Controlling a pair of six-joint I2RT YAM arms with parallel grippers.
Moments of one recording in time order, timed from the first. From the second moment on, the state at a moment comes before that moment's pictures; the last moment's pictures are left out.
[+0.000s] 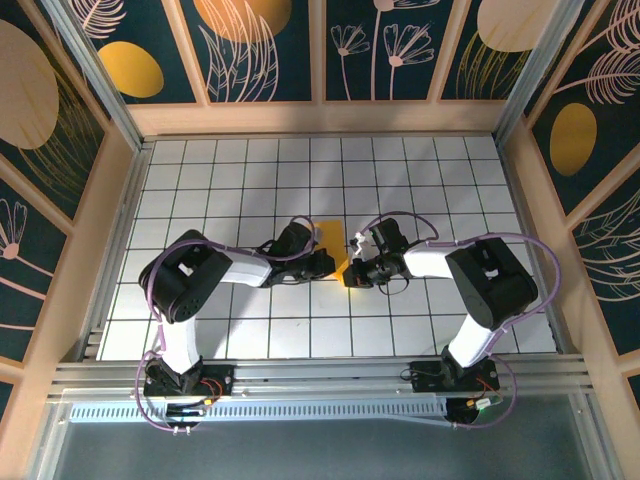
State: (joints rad) left arm -0.72 1.89 0.81 0.31 0.39 -0.93; right arm 0.53 1.70 0.70 -0.11 -0.65 0.39
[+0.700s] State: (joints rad) left arm -0.54 1.84 0.75 0.33 0.38 -0.90; right arm 0.53 1.70 0.70 -0.11 -0.65 0.39
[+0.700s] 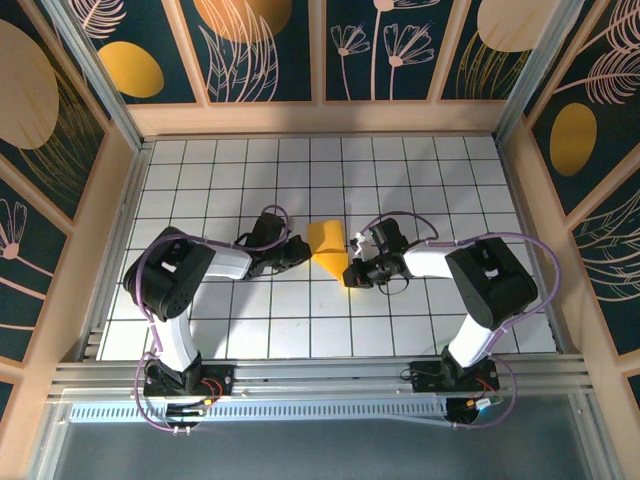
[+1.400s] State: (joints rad) left arm -0.73 1.78 0.82 0.25 0.37 -0.84; right arm 0.53 1.70 0.70 -0.11 -0.65 0.39
